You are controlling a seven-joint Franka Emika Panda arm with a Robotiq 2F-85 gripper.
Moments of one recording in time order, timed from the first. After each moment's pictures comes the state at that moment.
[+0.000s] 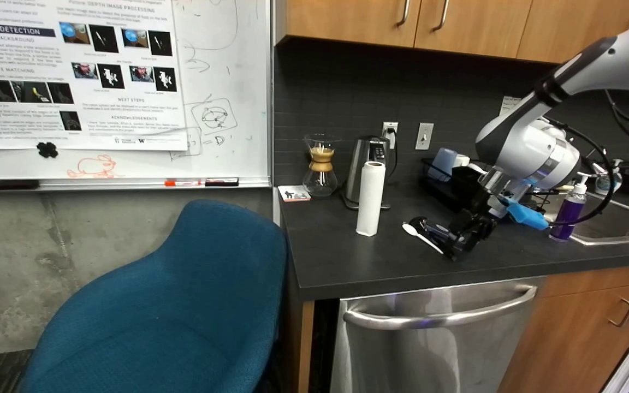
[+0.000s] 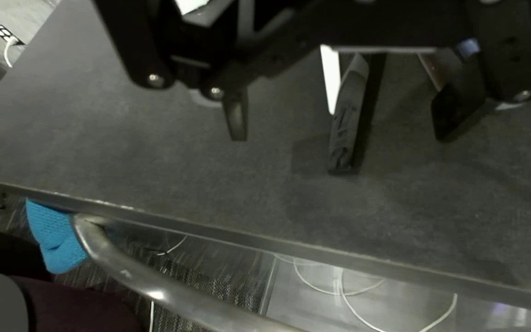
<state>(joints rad) -0.13 -0.10 -0.18 -2.66 0.69 2.56 -0.79</state>
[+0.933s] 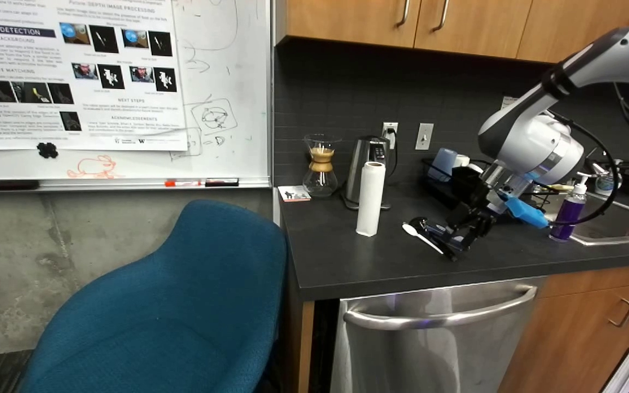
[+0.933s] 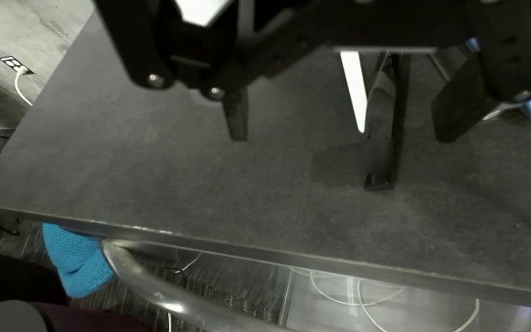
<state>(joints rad) -0.11 -0.14 -0.18 -2.68 0.73 2.54 -0.75</state>
